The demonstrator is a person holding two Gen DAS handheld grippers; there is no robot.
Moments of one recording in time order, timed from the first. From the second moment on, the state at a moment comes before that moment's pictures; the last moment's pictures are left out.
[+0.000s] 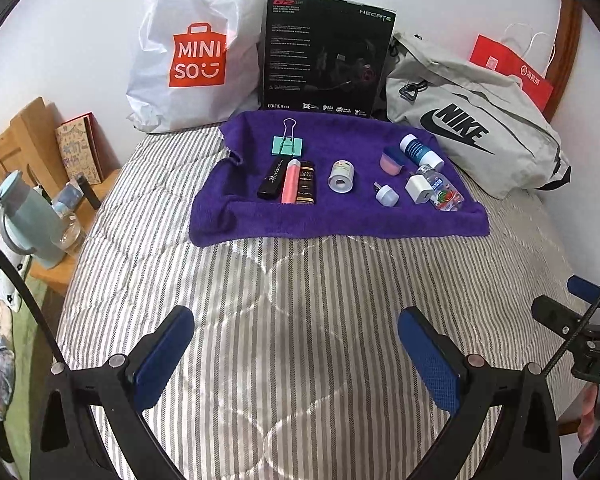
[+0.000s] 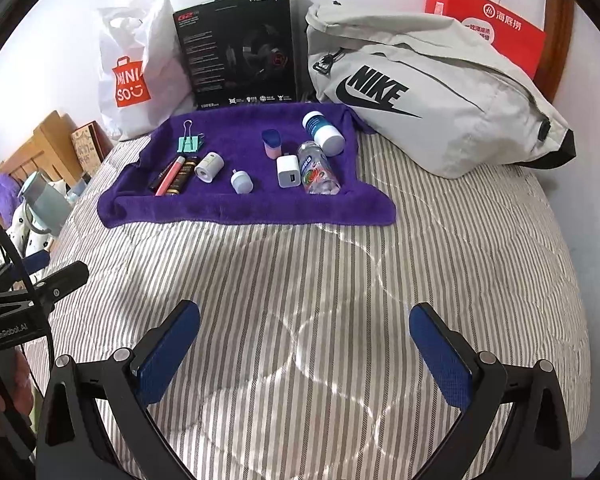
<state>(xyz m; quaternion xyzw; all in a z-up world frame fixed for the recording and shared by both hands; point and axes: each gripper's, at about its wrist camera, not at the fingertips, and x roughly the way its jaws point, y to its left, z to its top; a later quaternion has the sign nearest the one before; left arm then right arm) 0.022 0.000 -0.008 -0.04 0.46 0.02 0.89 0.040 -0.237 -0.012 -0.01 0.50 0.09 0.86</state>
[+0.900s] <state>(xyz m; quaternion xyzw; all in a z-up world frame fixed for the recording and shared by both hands) 0.012 -0.002 0.000 -0.04 0.46 0.02 0.89 0.027 -0.245 -0.011 -0.01 0.50 0.09 0.86</state>
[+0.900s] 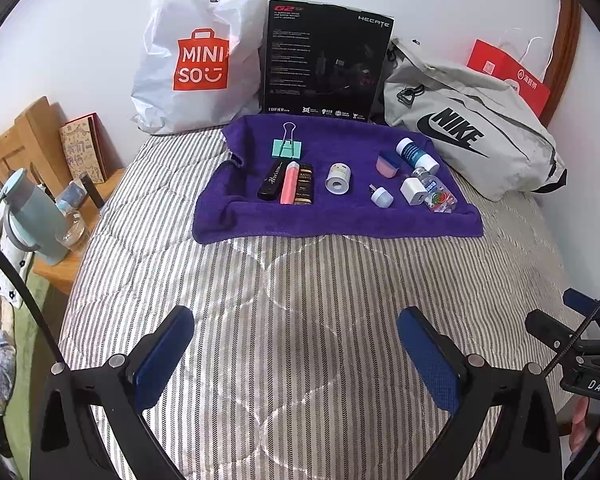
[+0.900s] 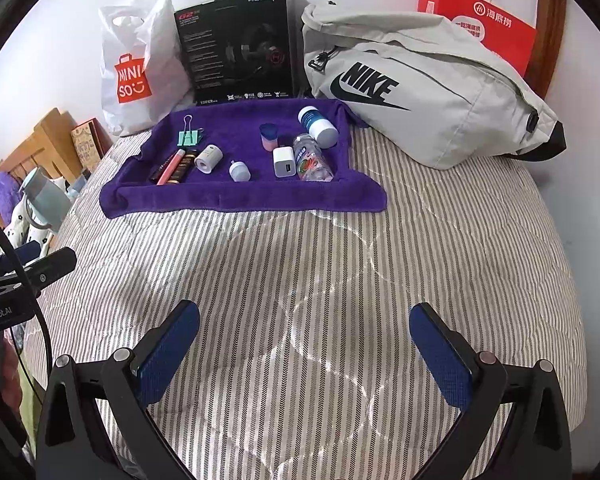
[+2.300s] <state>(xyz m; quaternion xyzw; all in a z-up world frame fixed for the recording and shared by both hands) 0.012 -0.004 -0.001 -0.03 0.46 0.02 0.88 0.024 -0.244 -0.008 -0.01 0.50 0.09 0.86</state>
